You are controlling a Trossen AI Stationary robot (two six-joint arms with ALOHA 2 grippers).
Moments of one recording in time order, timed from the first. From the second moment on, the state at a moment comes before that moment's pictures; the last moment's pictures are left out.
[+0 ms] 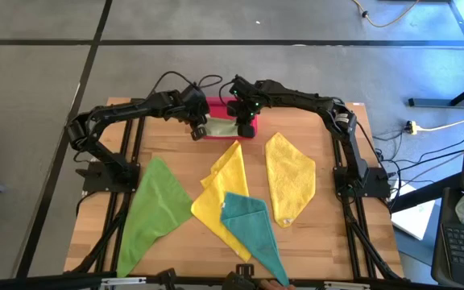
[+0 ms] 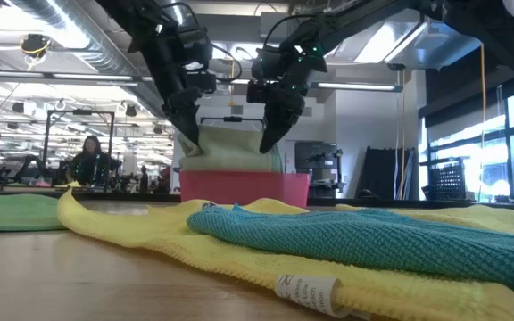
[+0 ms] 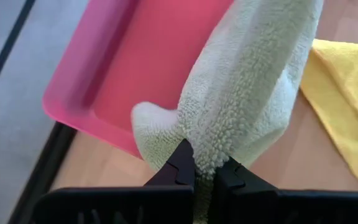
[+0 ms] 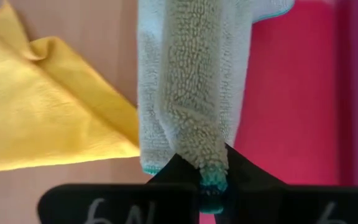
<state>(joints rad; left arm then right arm) 0.61 1.53 1.12 -0.63 -0.04 0.22 -0.49 2.13 1.88 -0.92 -0.21 -0.48</state>
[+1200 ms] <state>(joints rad) 0.77 1.73 1.54 -0.72 -0.21 0.48 -0.56 2.19 2.20 -0.92 0.11 -0.51</state>
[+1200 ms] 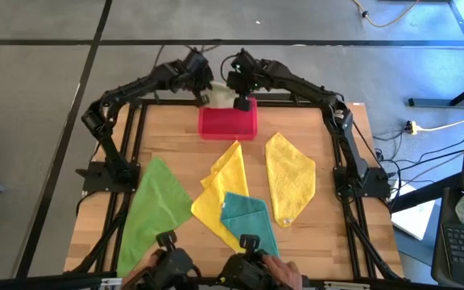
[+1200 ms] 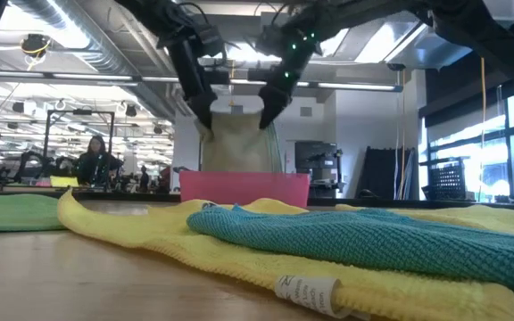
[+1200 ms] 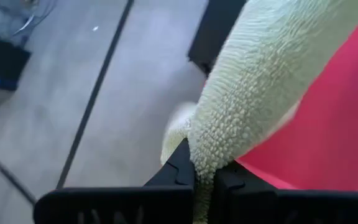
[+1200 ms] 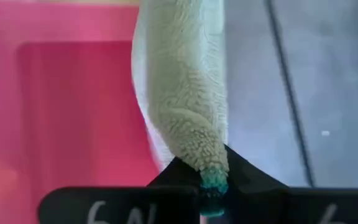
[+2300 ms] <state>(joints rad) 0.72 1.77 1.23 -0.57 0.07 0.30 -0.56 2.19 1.85 -0.90 -0.13 -0.50</state>
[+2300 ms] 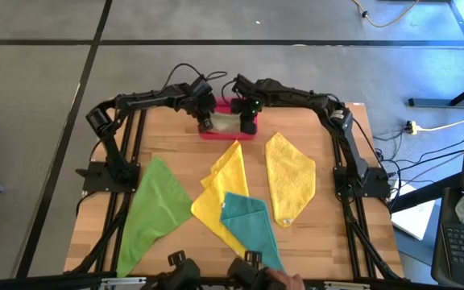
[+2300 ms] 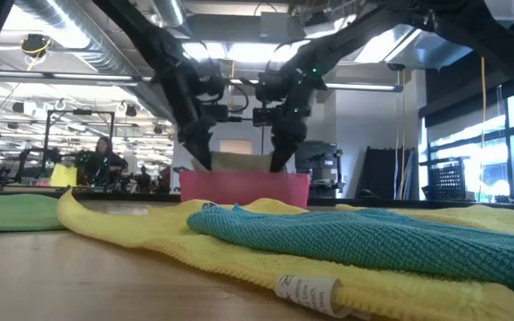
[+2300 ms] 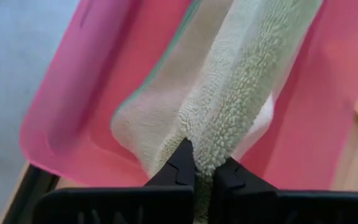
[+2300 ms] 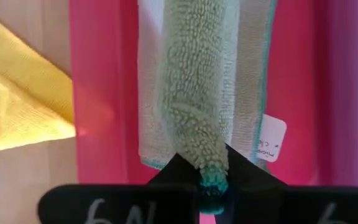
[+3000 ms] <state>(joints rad) 0.75 1.86 1.30 -0.55 0.00 0.35 -0.61 2.19 1.85 -0.89 -0.03 -0.50</state>
